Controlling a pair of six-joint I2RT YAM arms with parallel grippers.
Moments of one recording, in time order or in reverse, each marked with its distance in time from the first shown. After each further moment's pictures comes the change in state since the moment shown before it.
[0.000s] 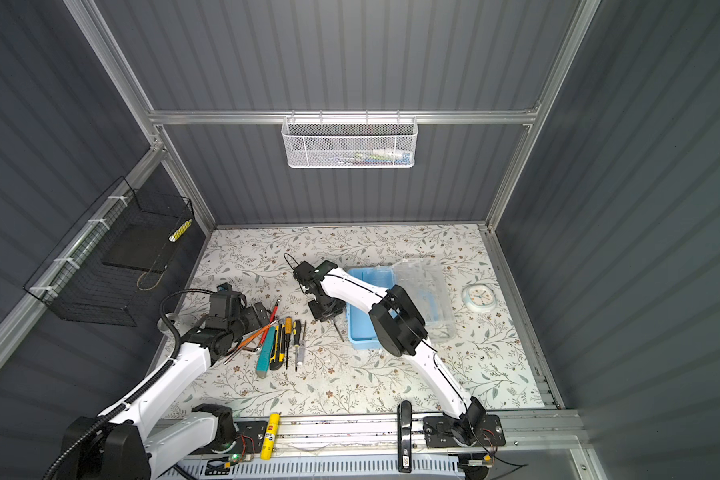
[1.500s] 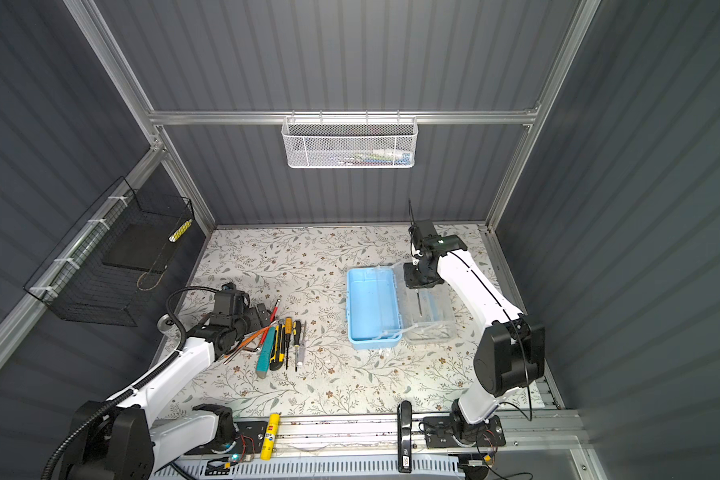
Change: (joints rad) left arm 0.000 0.071 0.006 0.029 -0.020 0.053; right arm -0.583 -0.823 -0.660 0.089 -0.015 -0.173
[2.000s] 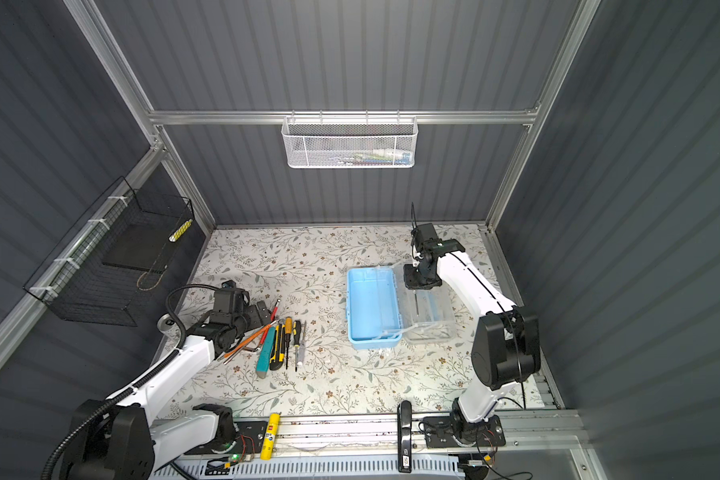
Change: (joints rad) left arm 0.000 0.006 0.019 0.000 0.001 0.000; right arm -0.028 0.050 -0.050 0.106 -0.063 0.005
